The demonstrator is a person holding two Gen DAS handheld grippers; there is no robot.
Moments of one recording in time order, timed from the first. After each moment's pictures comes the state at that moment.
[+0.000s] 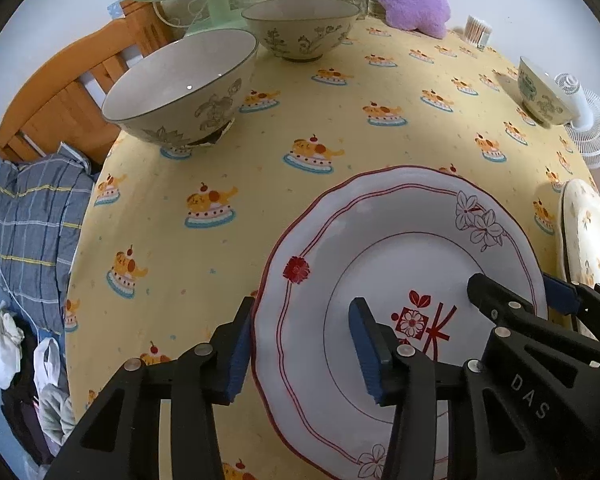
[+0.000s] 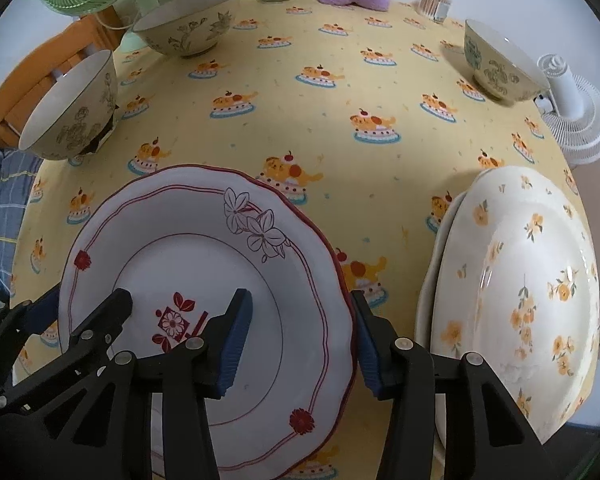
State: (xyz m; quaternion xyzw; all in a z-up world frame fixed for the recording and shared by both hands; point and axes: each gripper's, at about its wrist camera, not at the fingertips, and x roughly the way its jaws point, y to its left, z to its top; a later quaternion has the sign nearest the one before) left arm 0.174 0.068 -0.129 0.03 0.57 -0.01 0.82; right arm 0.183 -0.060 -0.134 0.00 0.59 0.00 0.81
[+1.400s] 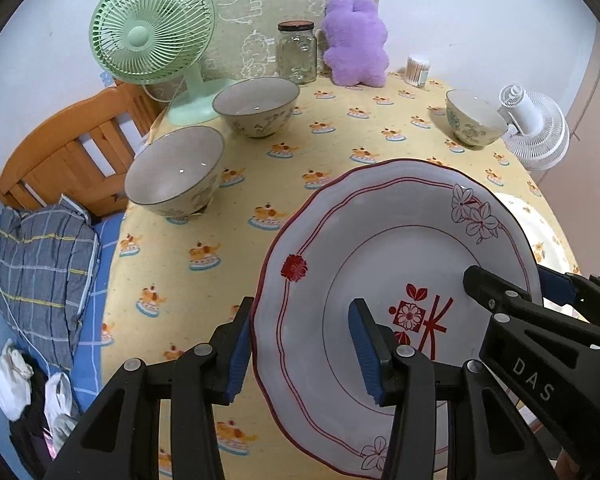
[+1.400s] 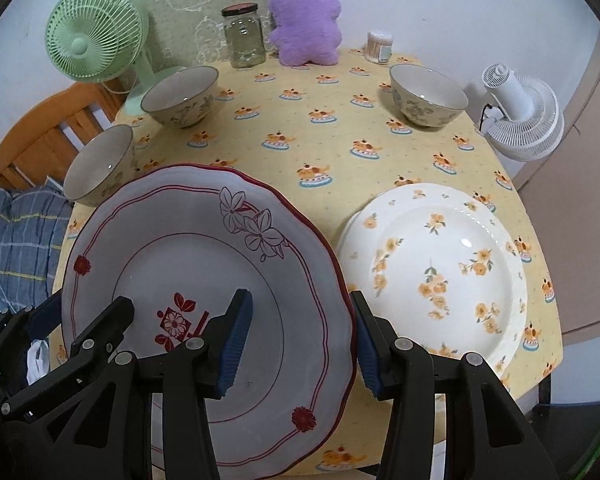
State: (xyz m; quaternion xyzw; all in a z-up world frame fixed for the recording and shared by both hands) left arm 0.133 0.030 -0.047 0.05 0.50 -0.06 0.86; right arm 0.132 -0.096 -0.048 0.03 0.53 -0.03 0.85
